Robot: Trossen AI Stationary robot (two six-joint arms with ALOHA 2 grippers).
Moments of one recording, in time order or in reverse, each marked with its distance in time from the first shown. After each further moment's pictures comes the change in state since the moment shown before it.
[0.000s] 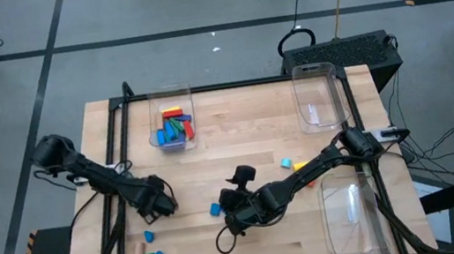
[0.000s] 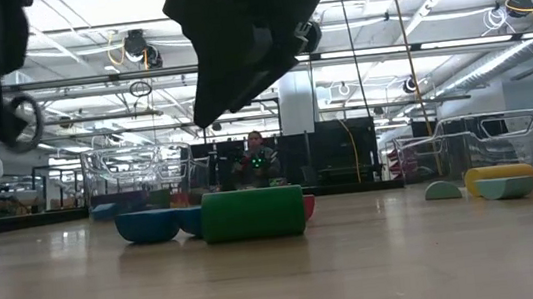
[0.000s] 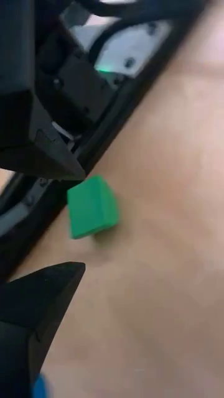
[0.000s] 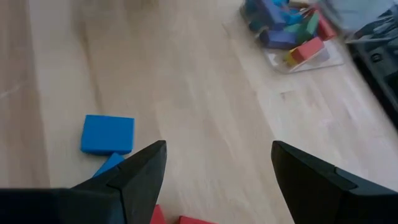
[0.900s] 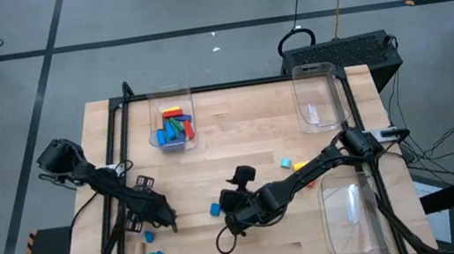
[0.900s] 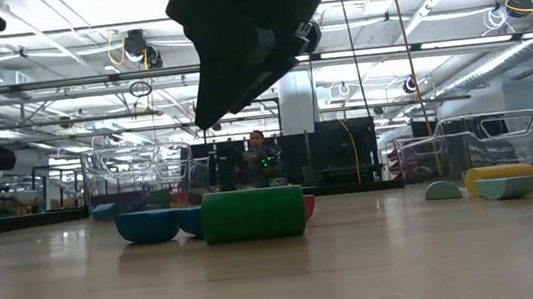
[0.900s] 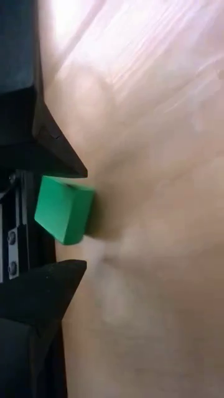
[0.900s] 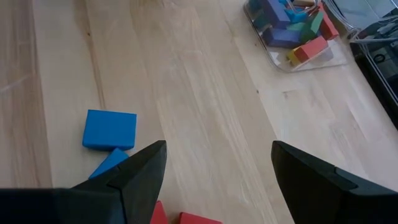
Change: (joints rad) left arm -0.098 0.105 -0.065 0.117 -0.009 0.792; right arm 0.002 0.000 0.000 -0.006 -0.006 -0.011
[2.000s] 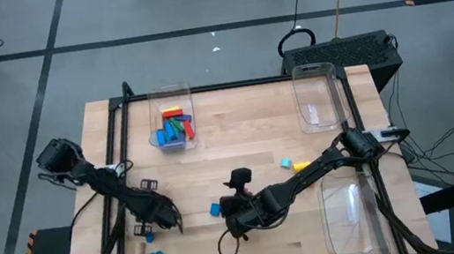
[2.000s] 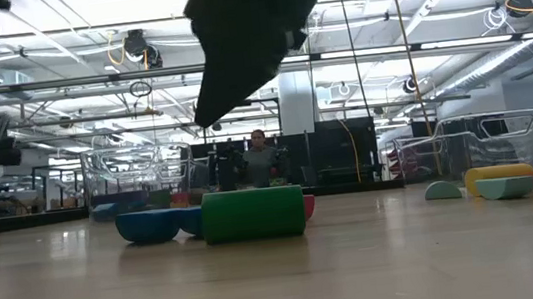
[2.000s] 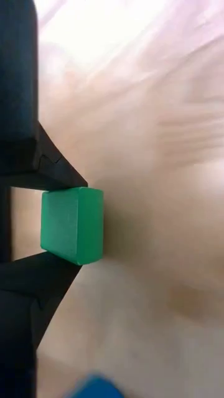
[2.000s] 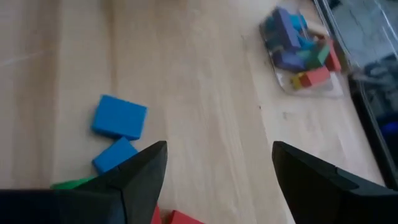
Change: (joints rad) left arm 0.003 -0.012 0.032 0.124 -0.005 -0.126; right arm 0.023 0.000 0.000 0.027 0.003 -0.214
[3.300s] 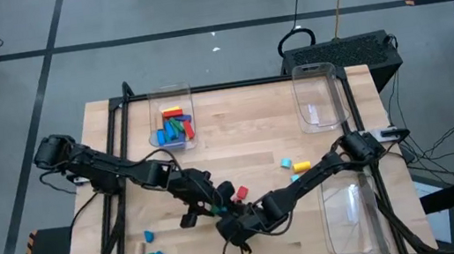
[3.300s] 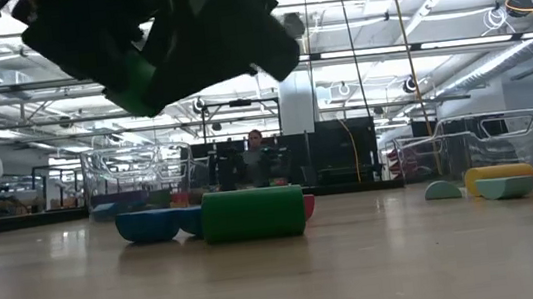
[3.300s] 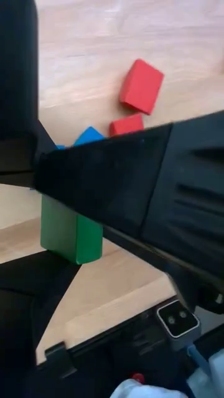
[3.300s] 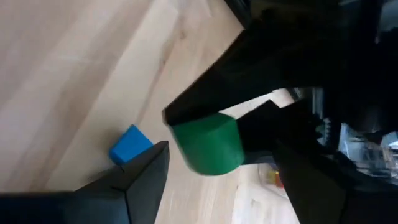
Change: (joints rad) left arm 0.327 -0.066 0.092 0.887 0.206 0.282; right arm 0.029 0.023 0.001 0.282 -0.018 -0.678
